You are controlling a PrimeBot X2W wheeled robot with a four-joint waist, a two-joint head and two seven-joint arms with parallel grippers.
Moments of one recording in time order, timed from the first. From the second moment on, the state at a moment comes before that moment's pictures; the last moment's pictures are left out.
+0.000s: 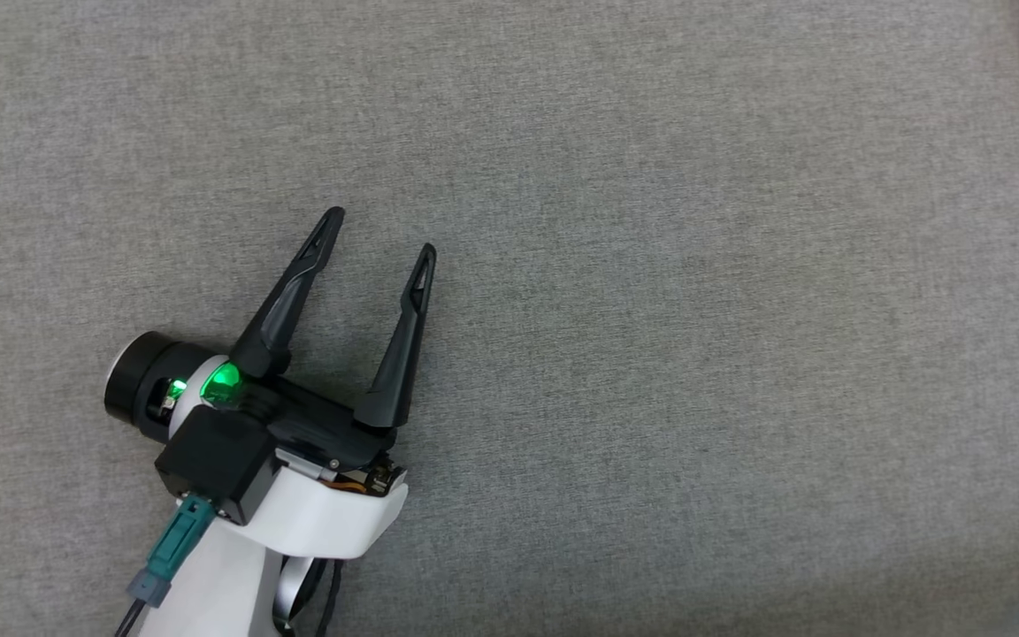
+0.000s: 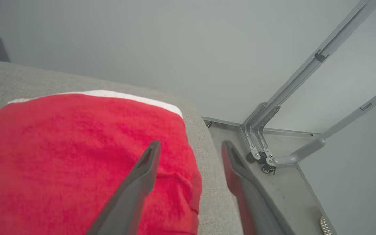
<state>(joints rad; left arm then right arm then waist) -0.24 0.07 -0.23 -0.09 -0.07 -0.12 -0.27 -0.77 -0.83 0.24 0.72 0.60 0.13 -0.17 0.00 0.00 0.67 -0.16</state>
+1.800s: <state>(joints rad) 0.24 0.05 -0.13 -0.05 -0.19 0.09 -0.26 0.08 -0.05 0.13 0.14 0.11 0.13 -0.26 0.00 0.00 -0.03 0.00</state>
